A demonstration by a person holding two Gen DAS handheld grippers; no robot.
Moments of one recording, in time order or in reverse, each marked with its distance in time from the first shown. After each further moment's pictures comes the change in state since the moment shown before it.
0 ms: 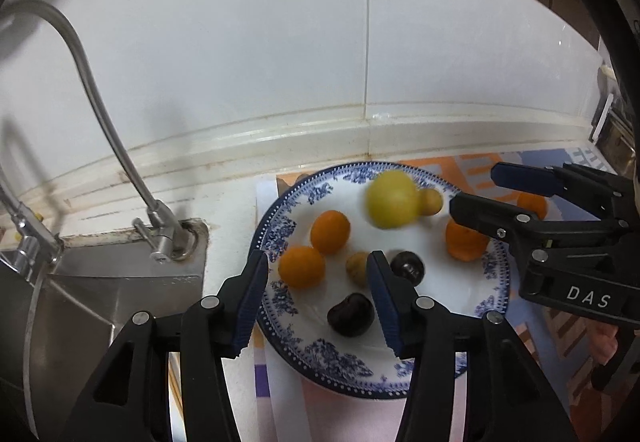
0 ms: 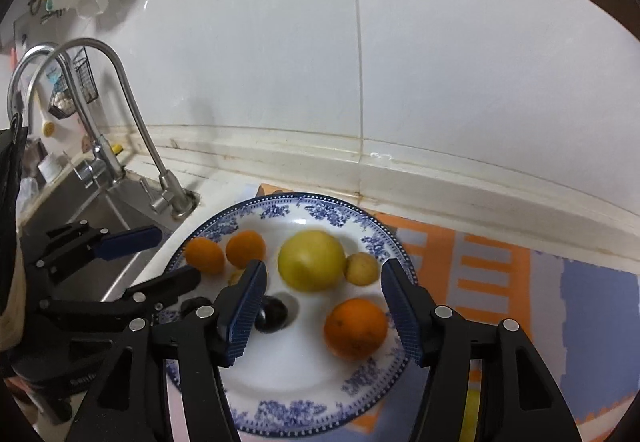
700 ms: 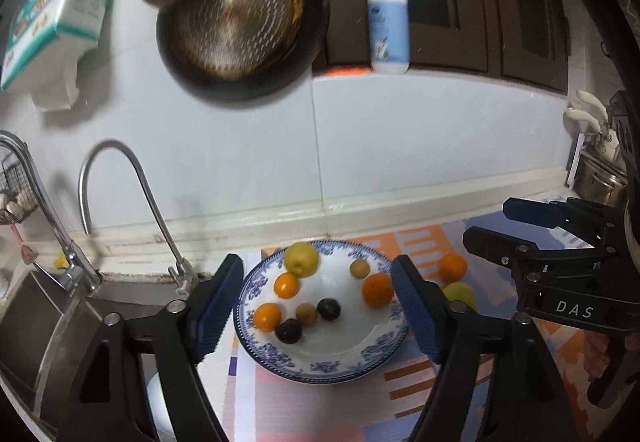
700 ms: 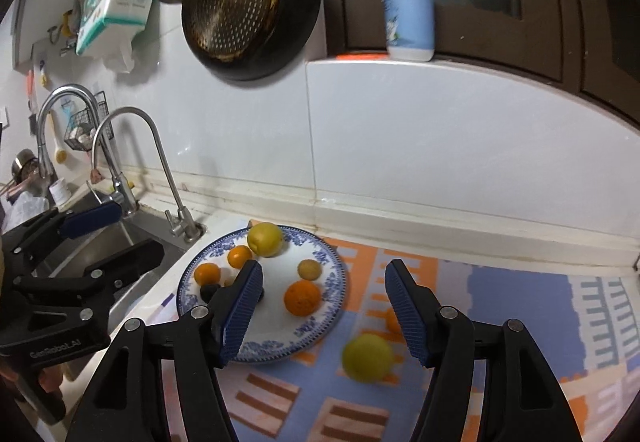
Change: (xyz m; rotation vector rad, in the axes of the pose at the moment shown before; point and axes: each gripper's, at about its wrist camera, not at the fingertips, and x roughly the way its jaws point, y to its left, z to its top) left arm -0.123 -0.076 0.005 0.001 -0.278 0.067; right arm -0.131 -0.031 -0.019 -0.007 -0.181 -0.051
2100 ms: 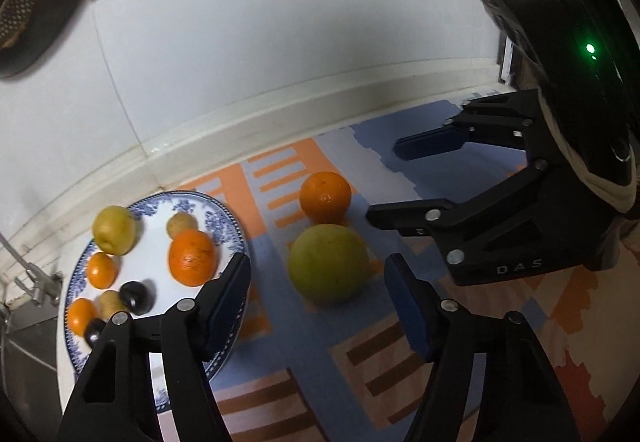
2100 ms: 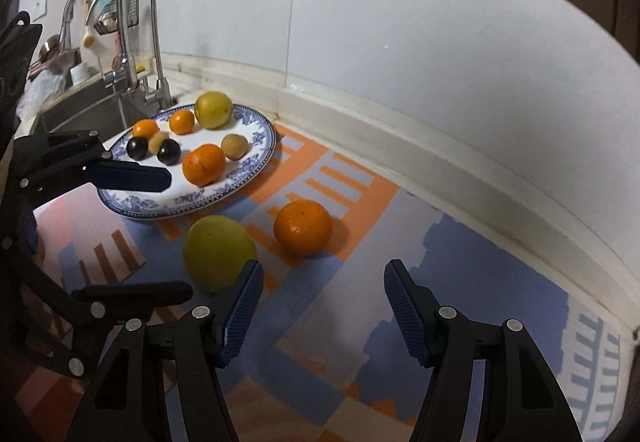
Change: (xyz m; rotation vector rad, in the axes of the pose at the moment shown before) left arm 0.112 -0.131 -0.052 0.231 0.237 -0.284; right arm 0.072 -0.104 -0.063 -0.291 0.213 0.109
